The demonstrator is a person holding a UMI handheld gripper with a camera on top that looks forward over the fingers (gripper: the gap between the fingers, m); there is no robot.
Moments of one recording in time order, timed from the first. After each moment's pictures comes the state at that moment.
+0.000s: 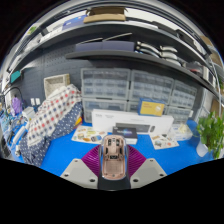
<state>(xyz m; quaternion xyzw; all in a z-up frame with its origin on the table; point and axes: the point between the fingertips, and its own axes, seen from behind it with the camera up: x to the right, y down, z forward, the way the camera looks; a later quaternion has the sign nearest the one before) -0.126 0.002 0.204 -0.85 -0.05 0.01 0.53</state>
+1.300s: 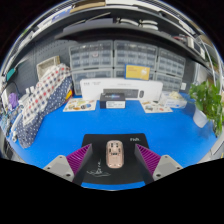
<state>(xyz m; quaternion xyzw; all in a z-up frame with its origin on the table) -0.066 -0.095 0.090 -0.89 0.00 0.02 0.45</state>
